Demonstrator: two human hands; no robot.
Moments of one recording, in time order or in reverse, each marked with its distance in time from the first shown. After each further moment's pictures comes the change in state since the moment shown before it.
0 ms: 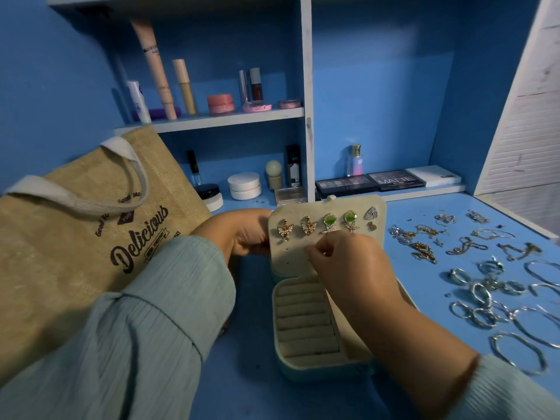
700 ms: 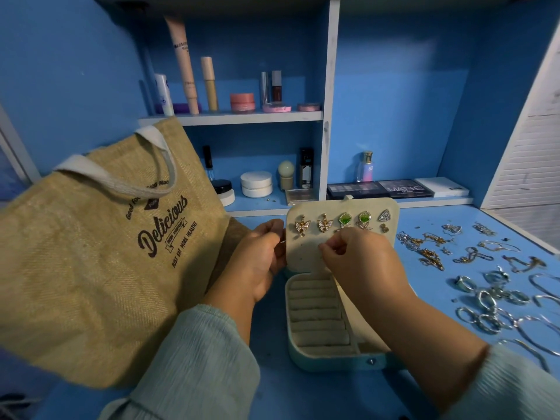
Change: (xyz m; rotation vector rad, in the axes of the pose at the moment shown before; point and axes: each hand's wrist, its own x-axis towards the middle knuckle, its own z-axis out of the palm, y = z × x) left_hand -0.012 -0.048 0.035 -0.748 0.424 0.229; right_hand -0.003 -0.010 -0.006 -0.050 -0.028 -0.004
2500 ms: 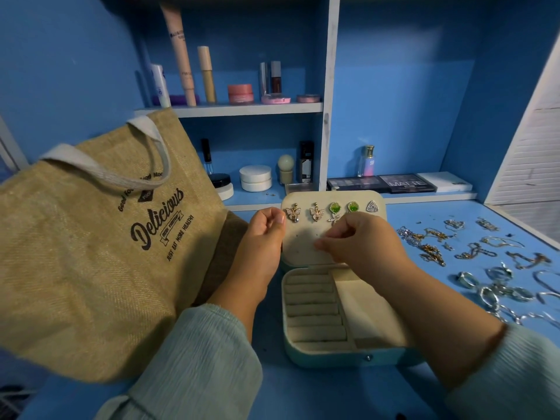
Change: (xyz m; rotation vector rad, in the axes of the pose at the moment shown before) left_hand -0.002 -0.014 0.000 0.360 0.076 0.261; right_hand 0.018 0.013 0.001 0.387 -0.048 0.120
